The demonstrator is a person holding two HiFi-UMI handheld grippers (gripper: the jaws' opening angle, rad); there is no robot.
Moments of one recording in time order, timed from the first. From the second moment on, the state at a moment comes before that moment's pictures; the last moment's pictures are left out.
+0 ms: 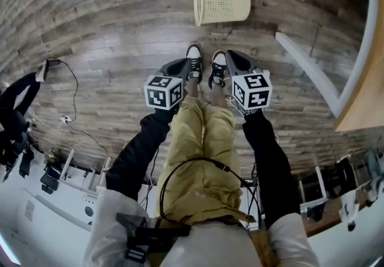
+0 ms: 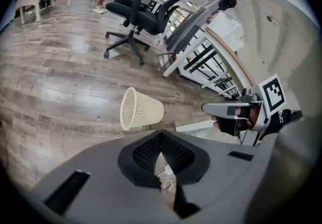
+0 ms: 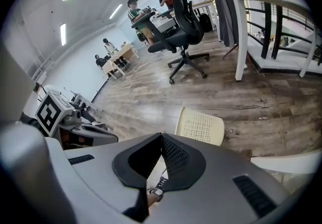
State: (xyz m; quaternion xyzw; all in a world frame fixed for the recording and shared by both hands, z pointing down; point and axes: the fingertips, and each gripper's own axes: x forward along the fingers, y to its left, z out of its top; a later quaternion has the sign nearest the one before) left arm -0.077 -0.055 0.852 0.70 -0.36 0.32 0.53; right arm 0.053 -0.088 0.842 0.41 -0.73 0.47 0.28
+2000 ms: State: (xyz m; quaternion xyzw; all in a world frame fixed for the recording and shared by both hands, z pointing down) left arm -0.026 -0.171 1.117 0.71 -0.29 0.35 0.54; right arm 0.052 -0.135 1.060 0.40 -0.71 0.48 0.34
